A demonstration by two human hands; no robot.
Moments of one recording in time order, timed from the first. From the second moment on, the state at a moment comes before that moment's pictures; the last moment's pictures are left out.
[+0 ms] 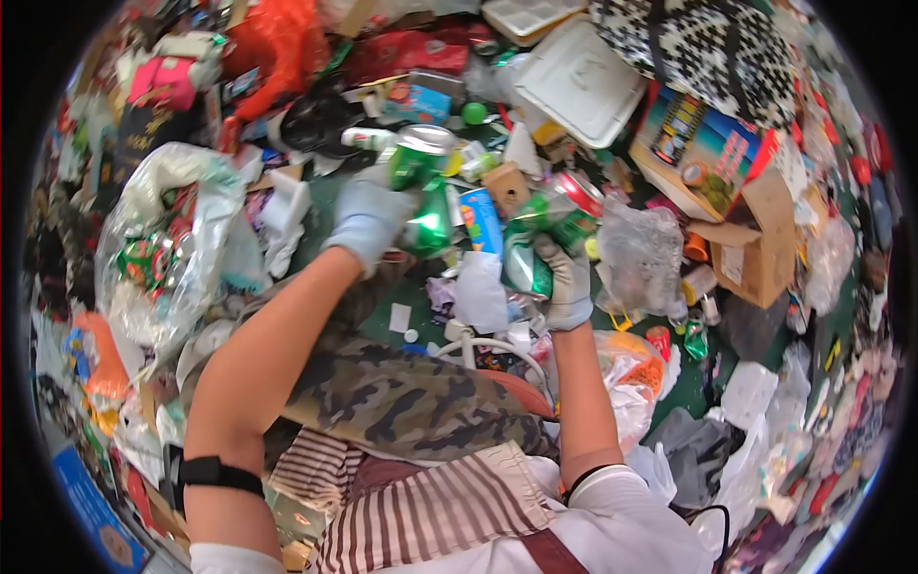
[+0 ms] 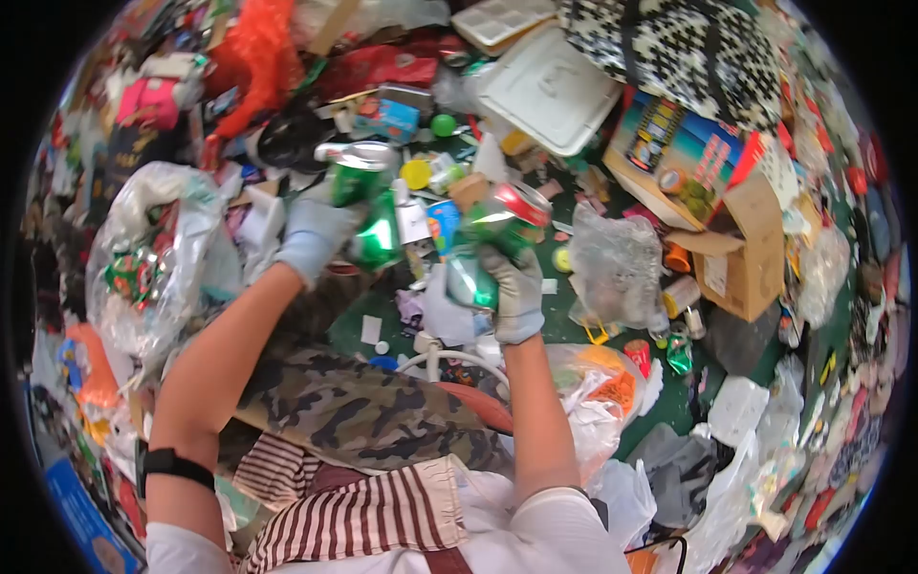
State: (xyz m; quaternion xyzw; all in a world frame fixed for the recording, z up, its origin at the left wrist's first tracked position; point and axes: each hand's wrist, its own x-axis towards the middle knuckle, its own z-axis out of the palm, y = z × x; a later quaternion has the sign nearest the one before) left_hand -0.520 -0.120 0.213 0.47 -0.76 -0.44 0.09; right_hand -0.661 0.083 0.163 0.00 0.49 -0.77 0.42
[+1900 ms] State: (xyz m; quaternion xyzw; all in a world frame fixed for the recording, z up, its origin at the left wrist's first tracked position) left_hand -0.031 -0.456 0.164 0.83 -0.55 0.02 0.09; right_hand -0.342 -0.404 0.137 -0.26 0.47 -0.55 0.64
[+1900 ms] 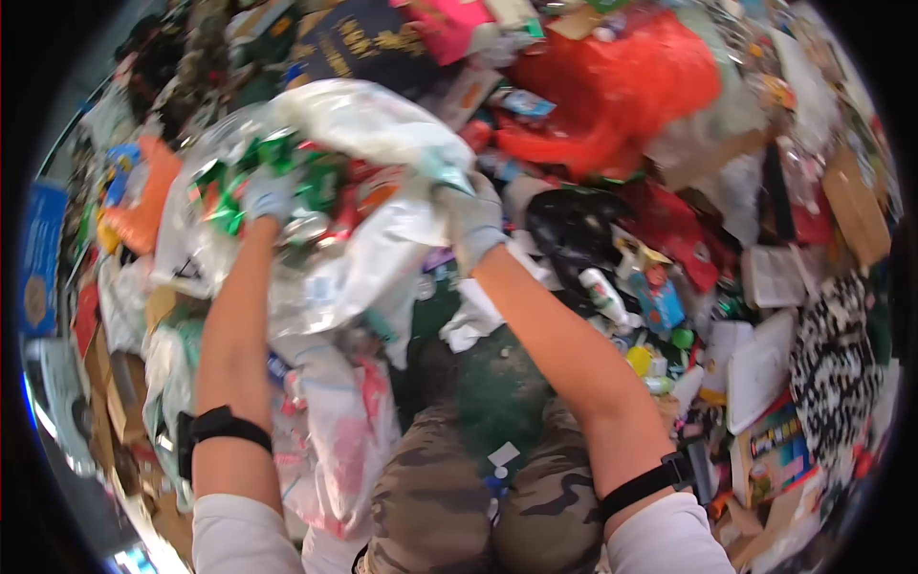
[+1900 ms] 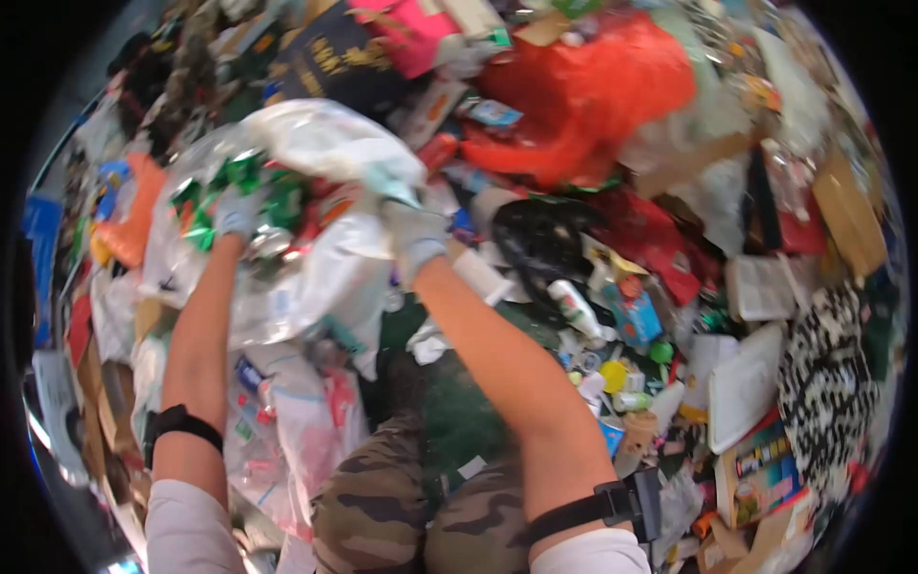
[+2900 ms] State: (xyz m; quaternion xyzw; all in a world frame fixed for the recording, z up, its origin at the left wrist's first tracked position) left_hand -0.321 -0.171 0.322 0.42 -0.85 -0.25 0.17; right_hand -0.615 0.227 -0.008 -0.04 0.81 0.07 0.58
